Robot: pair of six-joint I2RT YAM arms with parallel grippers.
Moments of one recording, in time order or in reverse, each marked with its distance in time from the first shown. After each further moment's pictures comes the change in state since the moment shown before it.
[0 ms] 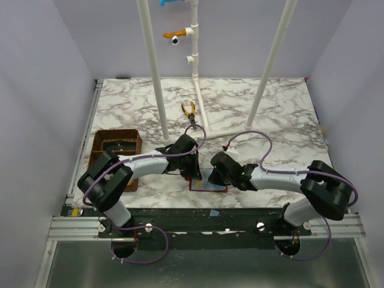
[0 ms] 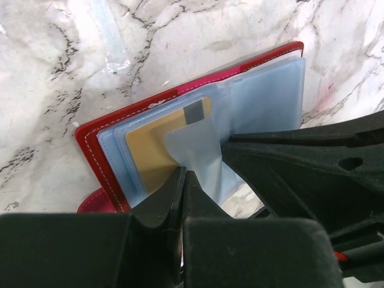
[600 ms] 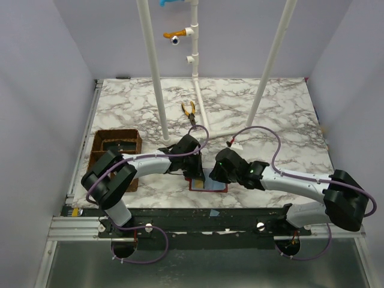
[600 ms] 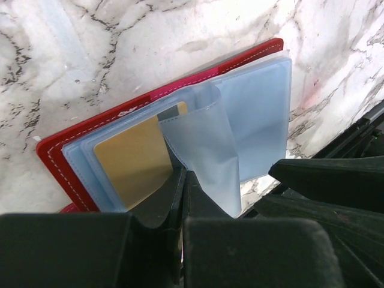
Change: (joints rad) left arm -0.016 0.036 0.014 0.037 0.040 -0.021; right arm 0.001 -0.163 0.058 -0.187 0.015 -0.042
